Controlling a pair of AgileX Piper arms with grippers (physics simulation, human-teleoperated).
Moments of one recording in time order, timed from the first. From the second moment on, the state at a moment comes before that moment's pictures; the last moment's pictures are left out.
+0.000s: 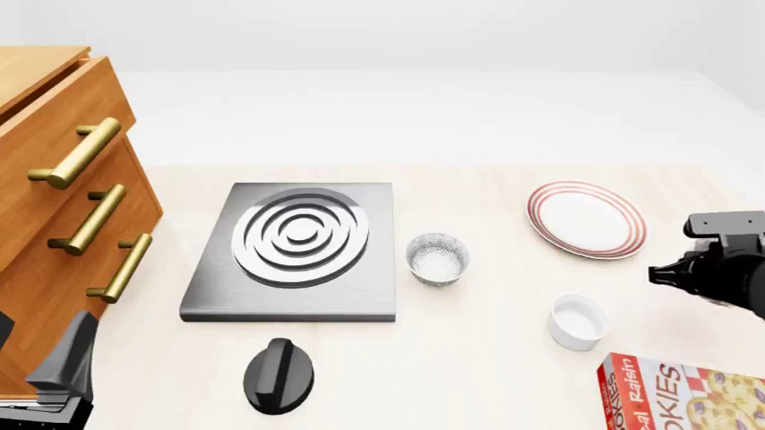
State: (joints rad) left arm 0.00 0.01 0.00 0.00 0.00; right arm -0.34 1.47 -0.62 -0.06 -0.29
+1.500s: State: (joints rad) left arm 0.00 0.01 0.00 0.00 0.00; right arm -0.06 1.65 -1.21 0.29 -0.42
